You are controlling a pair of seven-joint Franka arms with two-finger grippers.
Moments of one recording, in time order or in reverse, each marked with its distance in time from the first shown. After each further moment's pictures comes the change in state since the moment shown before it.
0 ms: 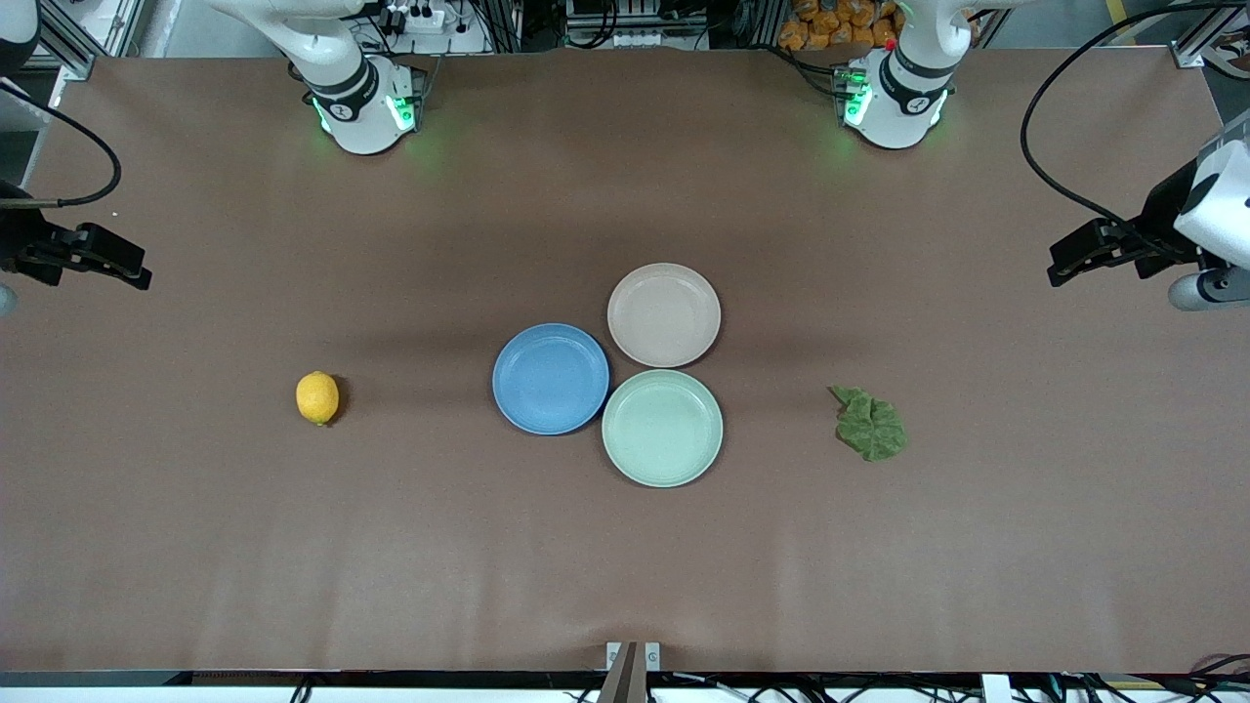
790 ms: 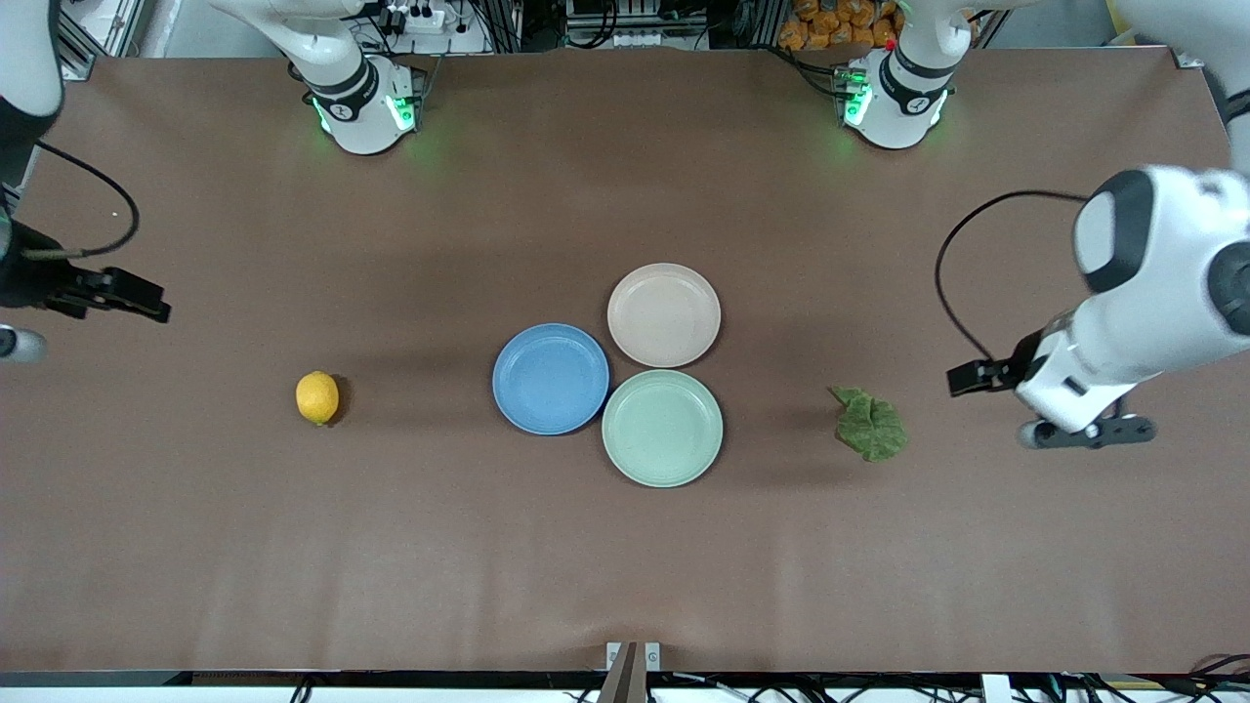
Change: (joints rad) left arm -0.039 0.314 -0.007 -0.104 -0.010 0.375 0.001; right arm -0.015 0.099 0.003 -0.049 0.035 0.106 -0.006
